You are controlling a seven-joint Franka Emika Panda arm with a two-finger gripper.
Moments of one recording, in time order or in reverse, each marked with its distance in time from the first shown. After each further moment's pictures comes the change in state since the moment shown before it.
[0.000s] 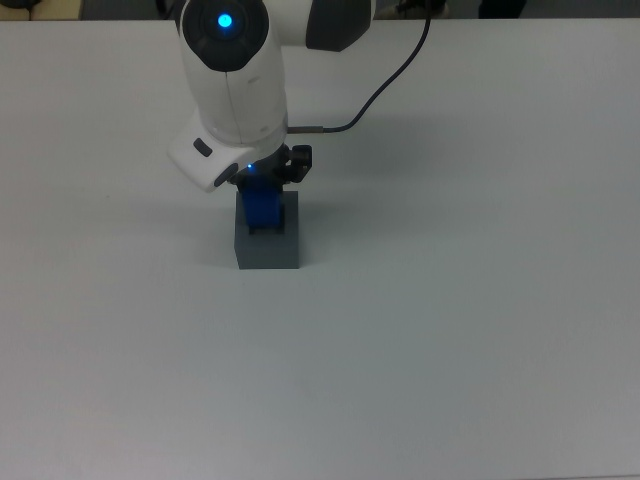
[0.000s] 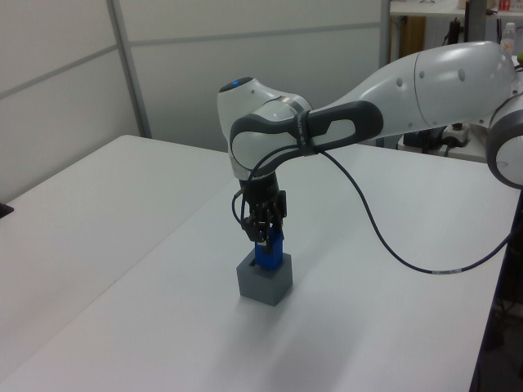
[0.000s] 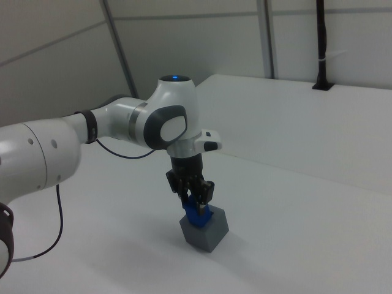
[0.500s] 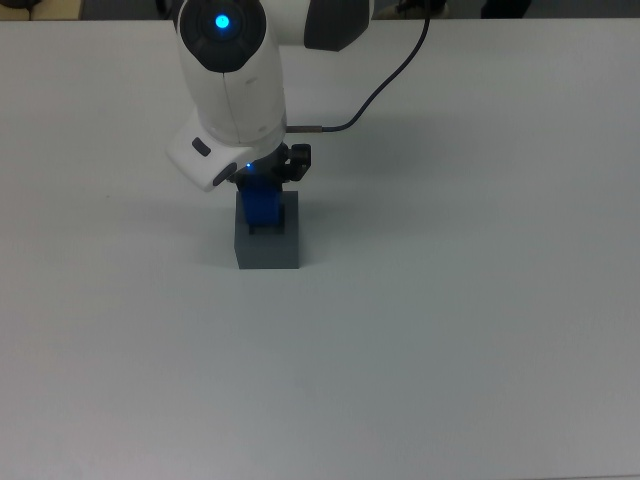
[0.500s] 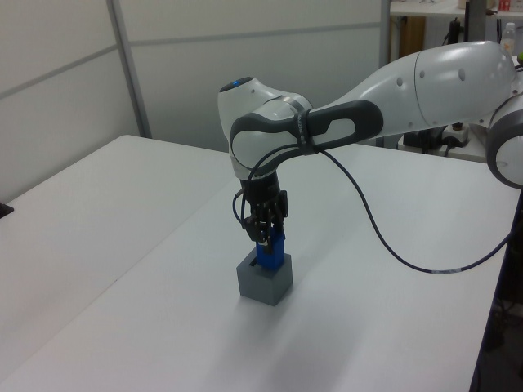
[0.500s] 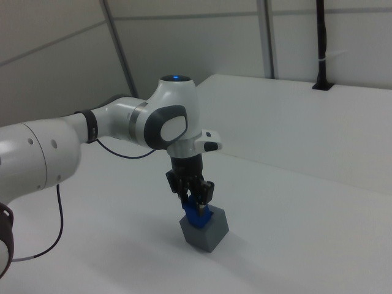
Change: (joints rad) arm 0.000 0.000 -0.002 0.002 0.002 -0.007 0.000
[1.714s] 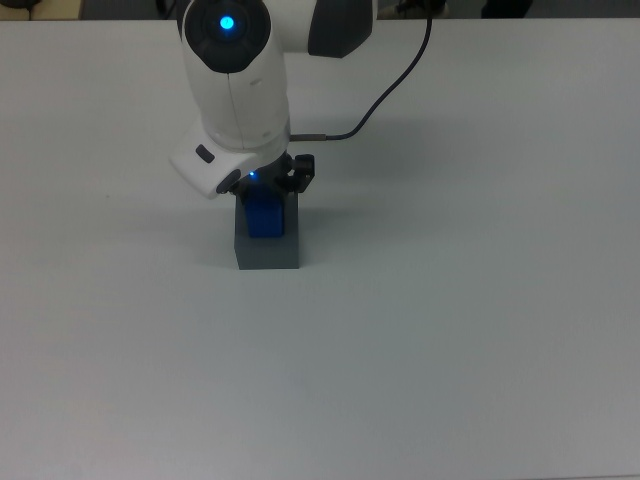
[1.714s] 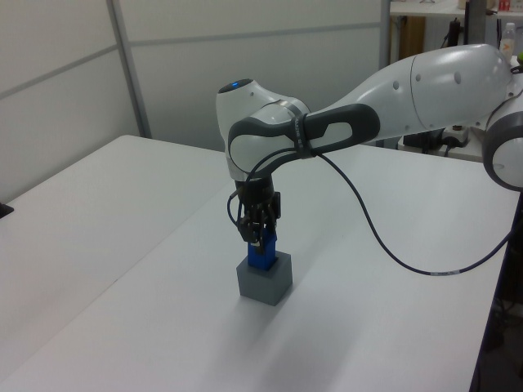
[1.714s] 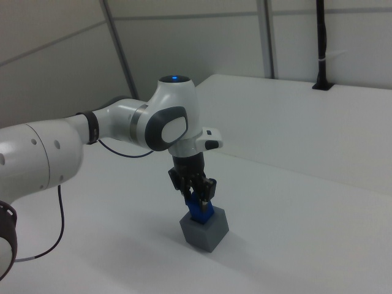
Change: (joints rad) arm 0.004 0.015 0.003 0.004 0.005 0.062 0.000
